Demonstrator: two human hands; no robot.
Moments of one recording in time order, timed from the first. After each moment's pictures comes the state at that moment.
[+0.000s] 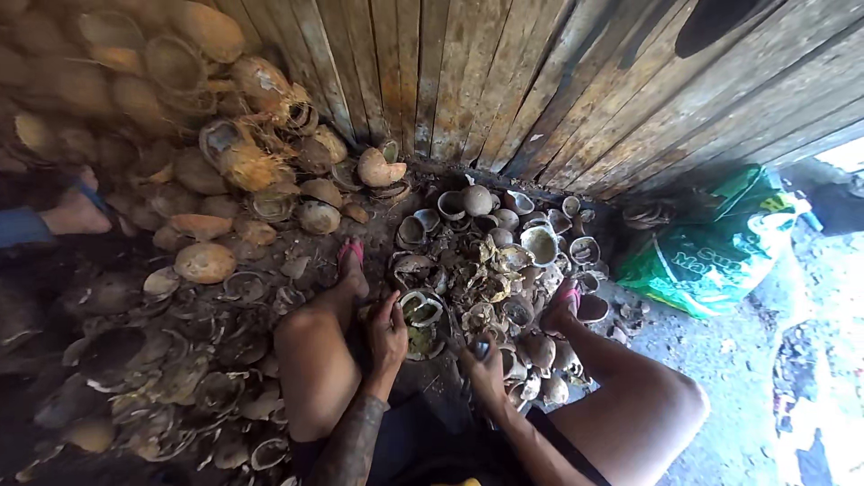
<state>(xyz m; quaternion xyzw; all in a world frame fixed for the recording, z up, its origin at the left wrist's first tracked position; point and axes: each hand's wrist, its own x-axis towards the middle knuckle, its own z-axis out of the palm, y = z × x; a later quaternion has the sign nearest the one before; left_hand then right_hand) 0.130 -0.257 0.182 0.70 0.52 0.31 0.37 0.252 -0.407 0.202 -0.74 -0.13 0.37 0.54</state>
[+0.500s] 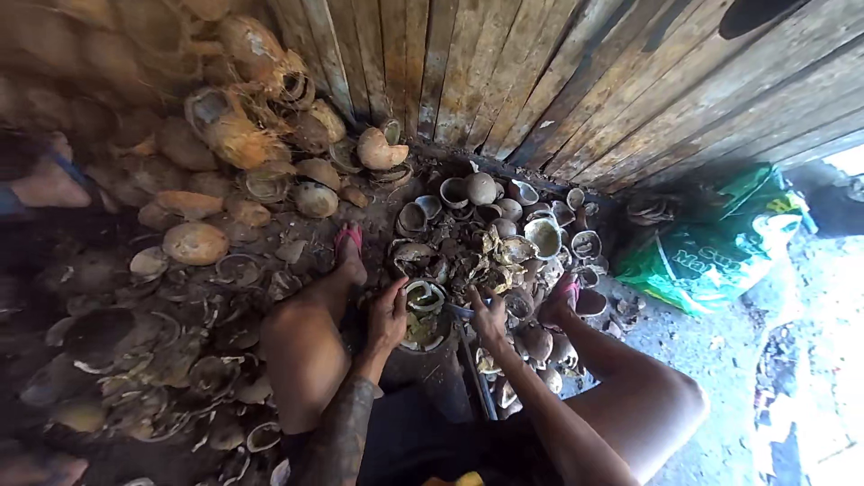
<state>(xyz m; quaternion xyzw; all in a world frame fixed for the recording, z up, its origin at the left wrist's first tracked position) 0.122 -0.234 0.180 0.74 0.45 0.26 0.43 0.311 -0.347 0.176 -0.81 -0.19 0.31 0.47</state>
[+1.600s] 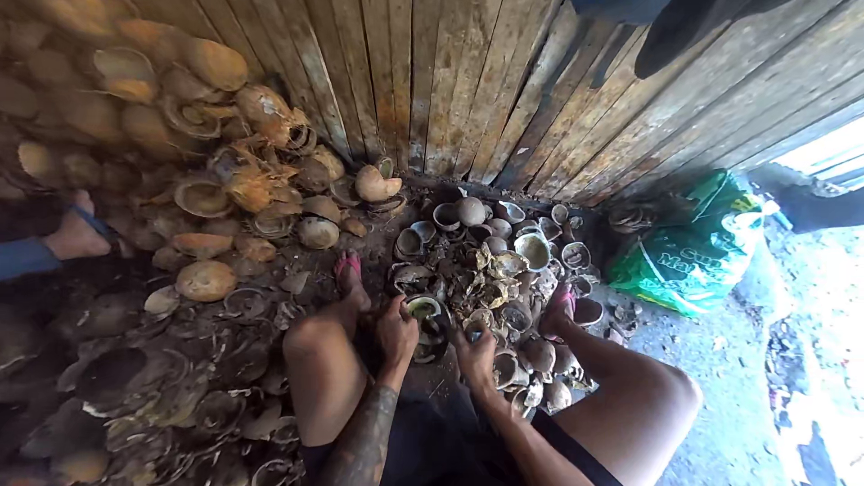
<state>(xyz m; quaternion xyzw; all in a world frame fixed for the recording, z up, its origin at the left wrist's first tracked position) 0.150 -0.246 0.208 0.72 0.59 0.19 0.31 0.246 -0.366 0.219 -0.83 -0.19 0.22 0.48</state>
